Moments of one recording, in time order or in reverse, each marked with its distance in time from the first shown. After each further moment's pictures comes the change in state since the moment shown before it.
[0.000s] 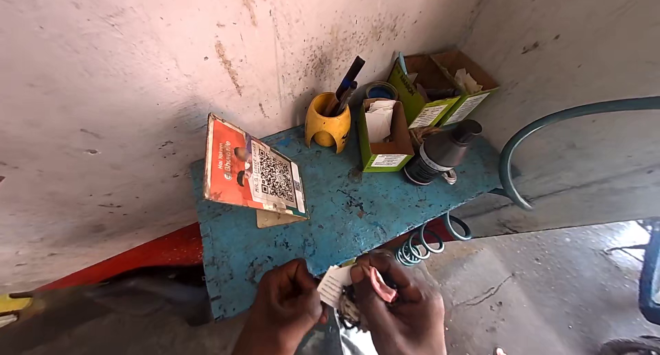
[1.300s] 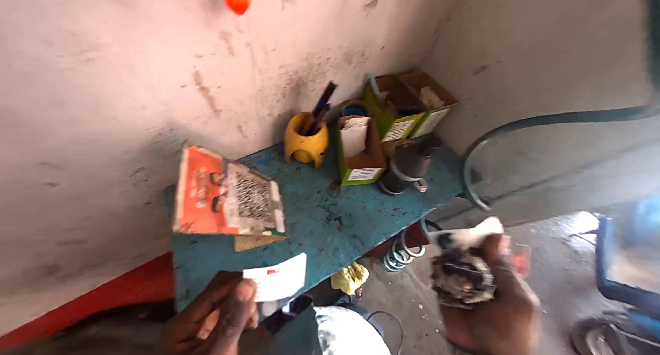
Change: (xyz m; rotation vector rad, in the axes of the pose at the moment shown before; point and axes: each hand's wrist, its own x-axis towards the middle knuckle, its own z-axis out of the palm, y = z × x) left_hand 0.000 0.029 -0.013 0.185 0.216 0.400; right_hand 0.030 -0.003 -0.084 0.600 0.534 0.220
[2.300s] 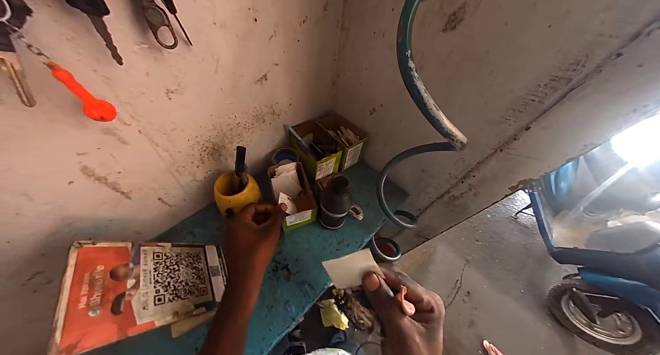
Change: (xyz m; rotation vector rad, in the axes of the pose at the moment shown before) left_hand 0.155 -0.044 0.137 0.659 0.003 -0.135; right_hand 0.007 0.010 -0.001 -0.231 -0.186 -0.421
